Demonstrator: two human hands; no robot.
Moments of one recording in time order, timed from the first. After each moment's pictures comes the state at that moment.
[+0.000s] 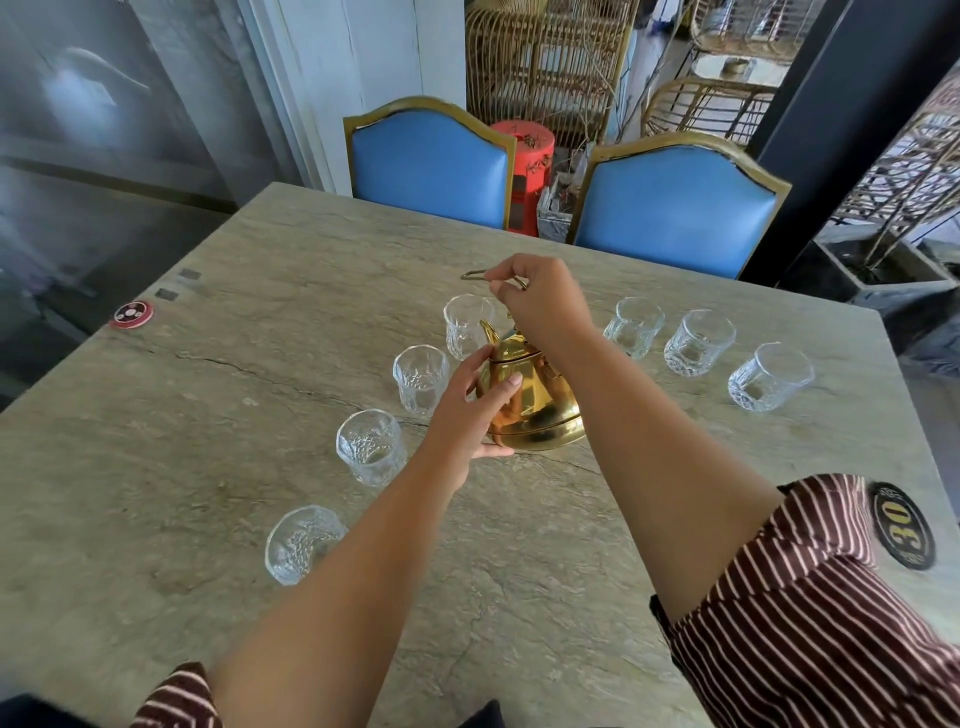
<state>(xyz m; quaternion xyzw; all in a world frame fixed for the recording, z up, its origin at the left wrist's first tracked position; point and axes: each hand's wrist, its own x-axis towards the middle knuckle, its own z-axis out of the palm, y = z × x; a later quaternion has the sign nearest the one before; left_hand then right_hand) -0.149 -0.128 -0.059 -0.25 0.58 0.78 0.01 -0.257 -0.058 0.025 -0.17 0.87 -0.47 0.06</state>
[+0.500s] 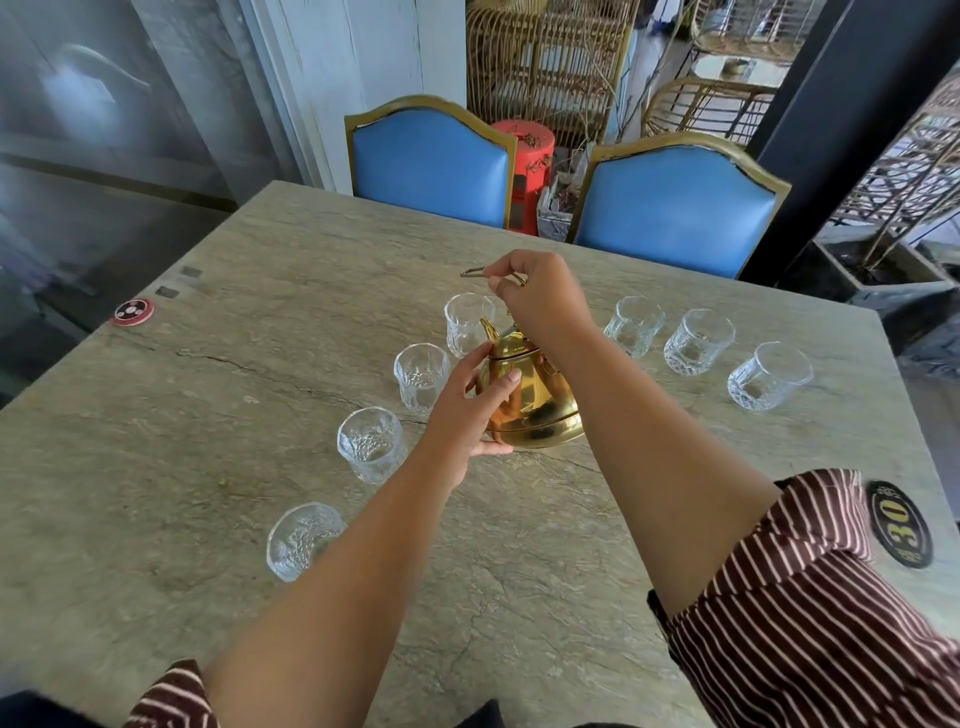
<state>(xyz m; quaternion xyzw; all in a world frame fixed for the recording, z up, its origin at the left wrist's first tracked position) -0.149 -0.130 -0.059 -0.25 0.58 0.78 0.01 -0.257 -0.060 0.027 -0.17 0.87 -0.46 0.05</state>
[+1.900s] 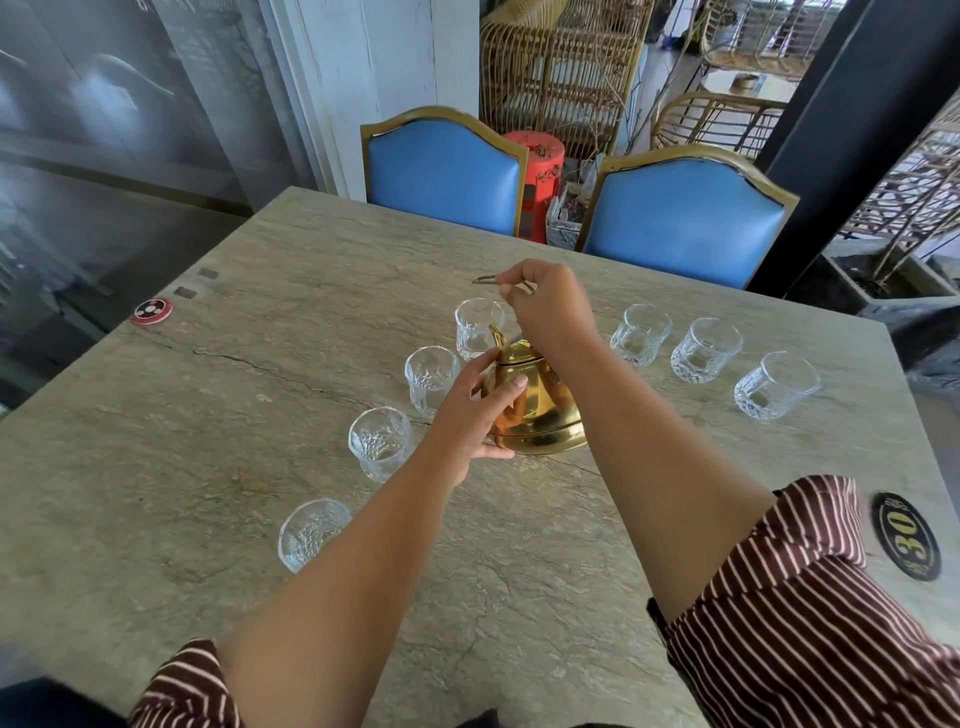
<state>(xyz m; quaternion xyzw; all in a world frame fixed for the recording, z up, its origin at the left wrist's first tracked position) -0.143 -0.134 -0.055 -0.24 0.60 0.76 0.02 -0.247 -0.061 0.027 -0.15 0.87 -0.46 0.04</state>
